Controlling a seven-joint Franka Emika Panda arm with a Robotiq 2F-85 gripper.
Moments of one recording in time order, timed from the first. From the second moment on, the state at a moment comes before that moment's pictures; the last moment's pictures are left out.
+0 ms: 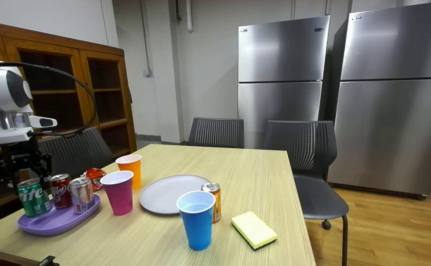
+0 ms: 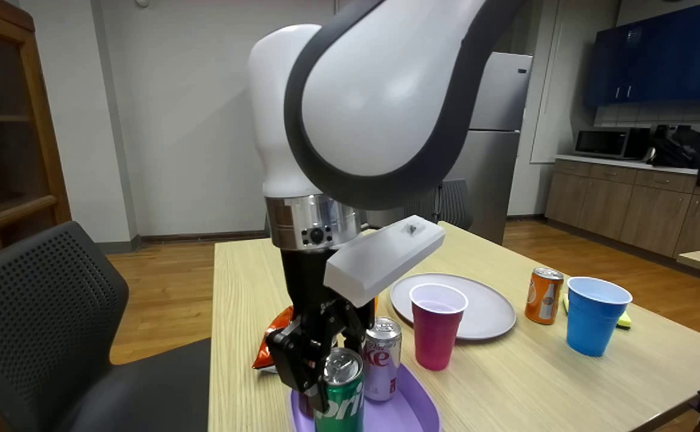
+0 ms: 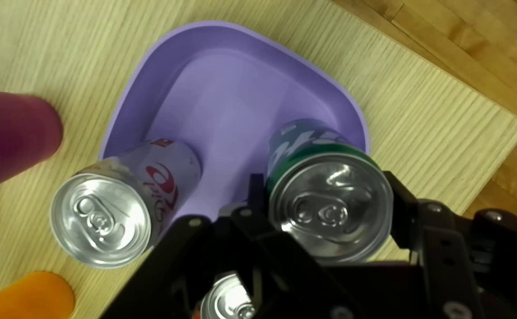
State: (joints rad) arm 0.44 0.32 0.28 -2.28 -0.21 2.45 0.31
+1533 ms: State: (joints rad) arm 0.47 0.34 0.24 -2.26 -0.21 2.45 0.34
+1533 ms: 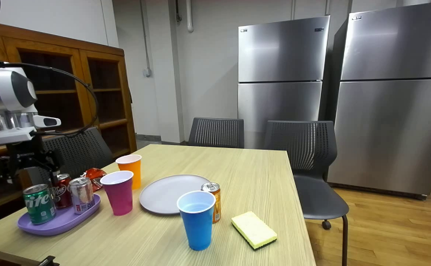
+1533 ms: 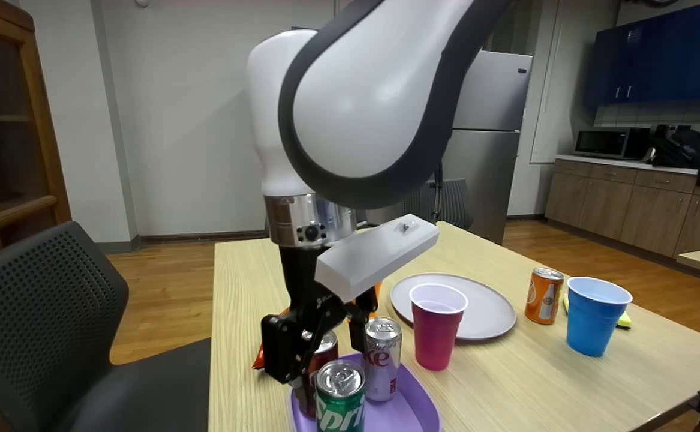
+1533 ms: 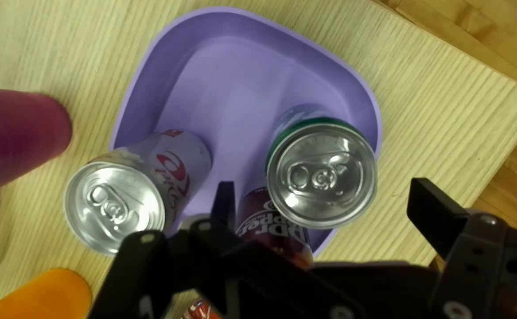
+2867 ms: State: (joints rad) arm 0.22 -0.15 0.17 -2.54 -0.20 2.44 0.34
